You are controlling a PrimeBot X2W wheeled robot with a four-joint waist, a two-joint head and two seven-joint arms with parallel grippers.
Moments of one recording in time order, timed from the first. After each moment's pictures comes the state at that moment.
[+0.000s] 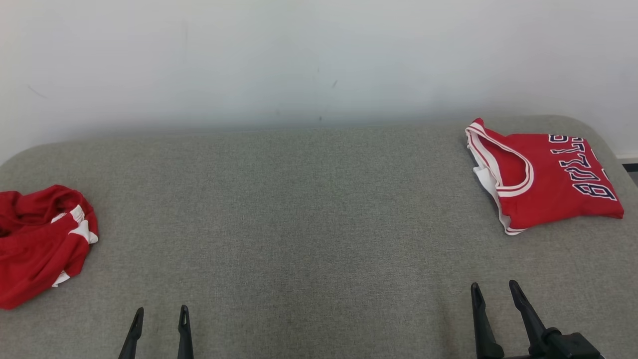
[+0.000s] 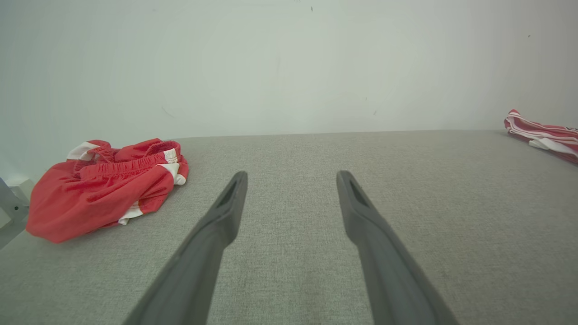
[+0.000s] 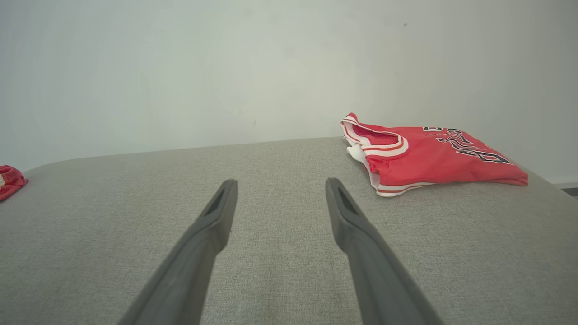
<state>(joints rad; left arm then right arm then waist) 0.12 0.05 -0.01 0.08 -0.06 -0.03 -0.26 0.08 -0.05 0.00 0.15 0.12 0.13 -0.26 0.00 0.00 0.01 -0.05</state>
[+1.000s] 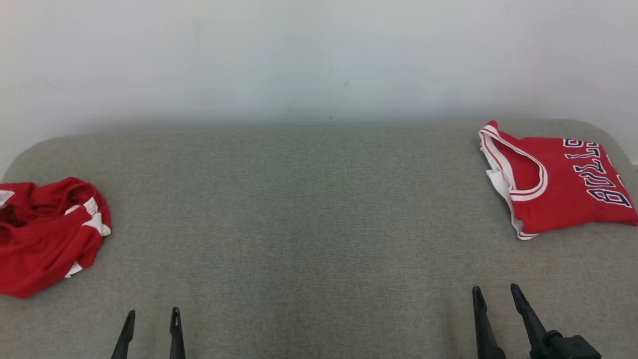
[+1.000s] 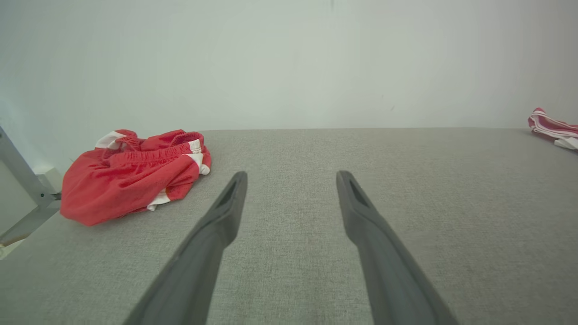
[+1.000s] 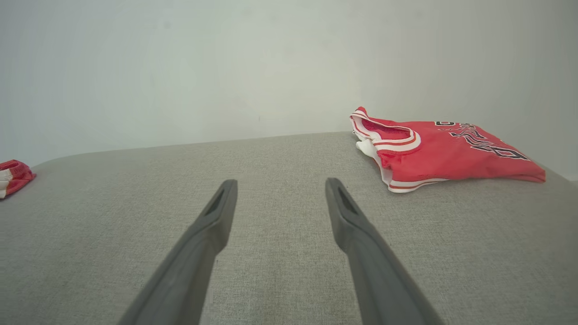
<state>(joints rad) 0.12 0.05 0.03 0.09 -0.06 -0.04 -0.26 0.09 -0.05 0.00 0.15 0.13 0.13 -0.26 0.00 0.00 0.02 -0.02</state>
